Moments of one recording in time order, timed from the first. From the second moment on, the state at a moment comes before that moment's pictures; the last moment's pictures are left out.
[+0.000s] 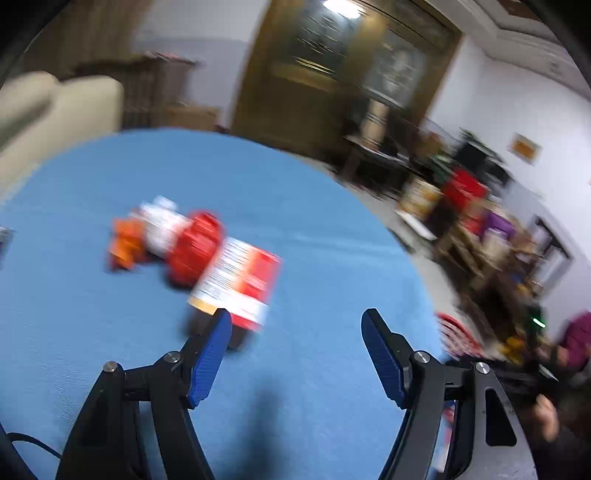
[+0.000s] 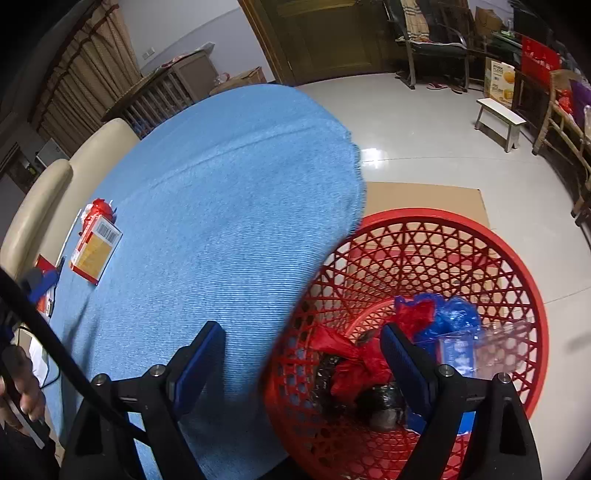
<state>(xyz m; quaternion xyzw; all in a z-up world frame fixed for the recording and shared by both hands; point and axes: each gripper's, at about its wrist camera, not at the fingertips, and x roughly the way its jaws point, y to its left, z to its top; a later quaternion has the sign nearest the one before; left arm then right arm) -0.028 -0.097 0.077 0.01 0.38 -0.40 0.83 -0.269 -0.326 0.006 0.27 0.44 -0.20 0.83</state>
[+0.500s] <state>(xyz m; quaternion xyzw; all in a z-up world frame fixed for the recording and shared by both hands) 0.028 -0.145 0.029 0.04 0.46 -0.37 0.81 -0.266 -0.320 0.011 0.27 0.44 -0.20 0.83</state>
